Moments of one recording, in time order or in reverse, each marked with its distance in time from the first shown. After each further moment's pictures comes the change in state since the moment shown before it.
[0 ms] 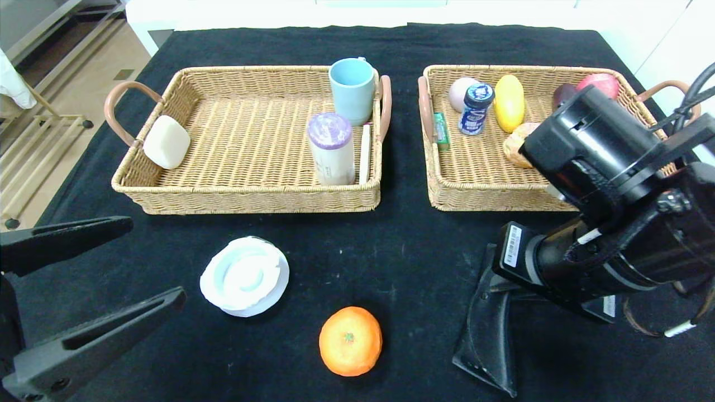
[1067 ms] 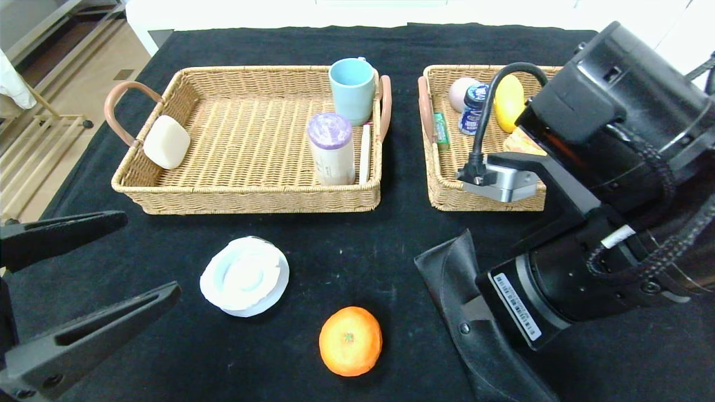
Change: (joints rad) left arm 0.001 -0.005 -0.011 0.002 0.004 0.003; right arm 0.131 0.025 -0.160 0.100 0.120 -0.749
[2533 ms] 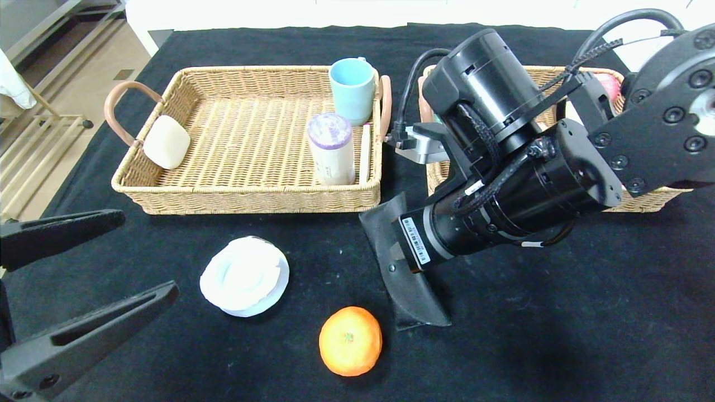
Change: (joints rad) left arm 0.000 -0.004 -0.001 0.000 0.000 0.002; right arm -0.053 0.214 -0.209 -0.176 -0.011 -0.089
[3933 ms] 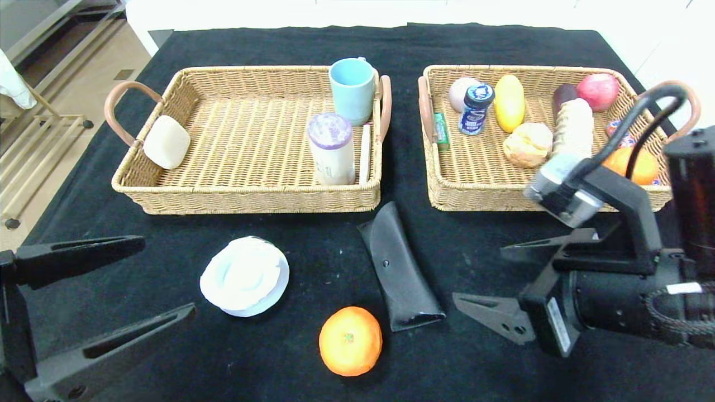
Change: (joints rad) left arm -0.001 0.029 -0.037 0.139 0.006 -0.003; right arm -0.066 -0.528 0.959 -0.732 0.021 -0.299
